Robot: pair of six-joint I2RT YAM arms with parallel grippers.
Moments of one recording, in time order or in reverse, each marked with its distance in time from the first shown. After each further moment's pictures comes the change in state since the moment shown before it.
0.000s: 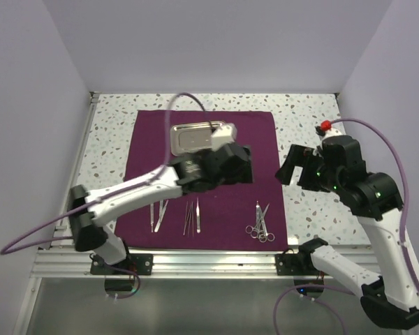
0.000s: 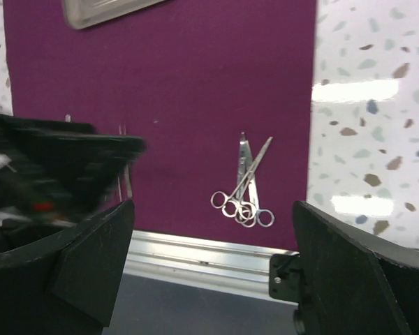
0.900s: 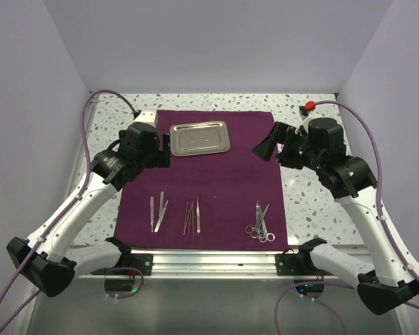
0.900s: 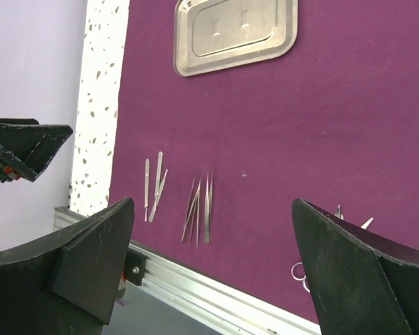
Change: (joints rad) left arm 0.617 -0.576 -0.395 -0.060 0.048 0.666; right arm 0.002 0.129 -0.105 0.433 -0.207 0.095
